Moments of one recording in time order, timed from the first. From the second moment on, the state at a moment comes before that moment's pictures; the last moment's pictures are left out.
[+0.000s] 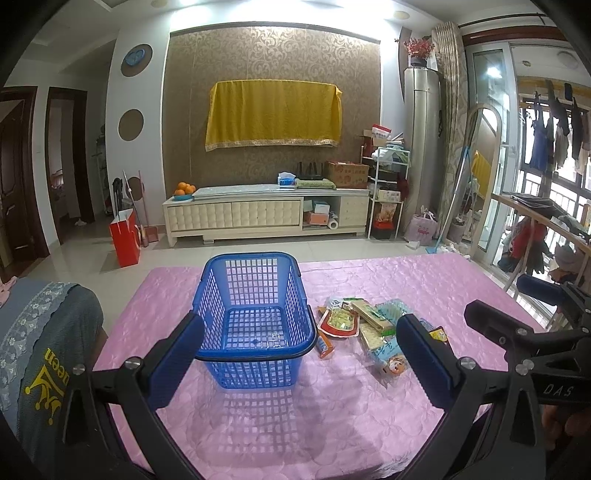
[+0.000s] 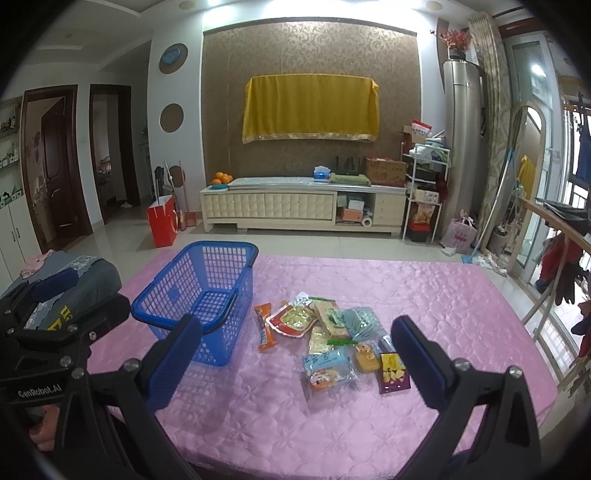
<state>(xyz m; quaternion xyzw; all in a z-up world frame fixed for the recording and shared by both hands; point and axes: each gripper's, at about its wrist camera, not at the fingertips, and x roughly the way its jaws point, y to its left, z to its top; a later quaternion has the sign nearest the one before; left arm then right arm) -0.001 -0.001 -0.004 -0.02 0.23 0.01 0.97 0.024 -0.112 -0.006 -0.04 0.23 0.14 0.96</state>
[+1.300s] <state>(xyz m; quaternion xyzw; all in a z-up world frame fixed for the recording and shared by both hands) -0.005 0.000 -0.005 -0.02 0.23 0.01 0.97 0.024 -0.107 -0.007 -0.04 0.23 0.14 0.96</state>
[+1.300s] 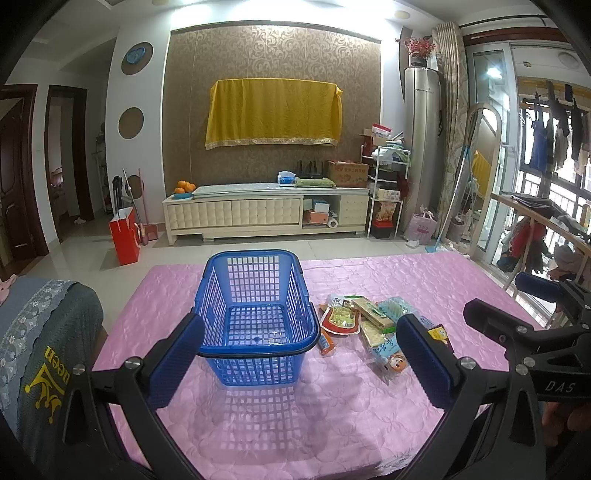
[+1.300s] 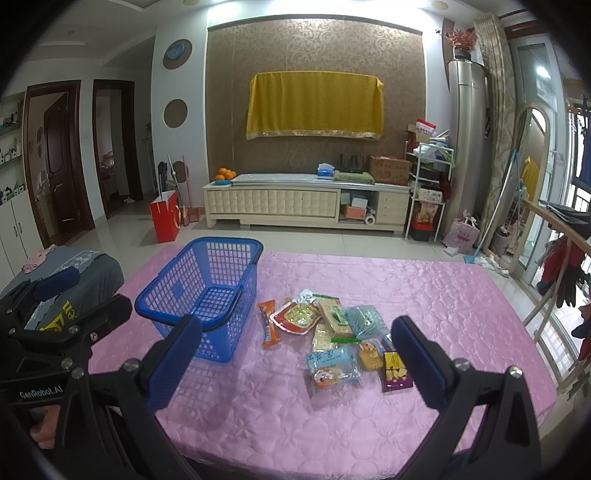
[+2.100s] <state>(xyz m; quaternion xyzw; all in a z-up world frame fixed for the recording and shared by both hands) 0.056 -0.035 0.001 -0.02 0.26 -0.06 0.96 0.073 -0.157 0.002 -0.04 0.27 0.14 0.95</state>
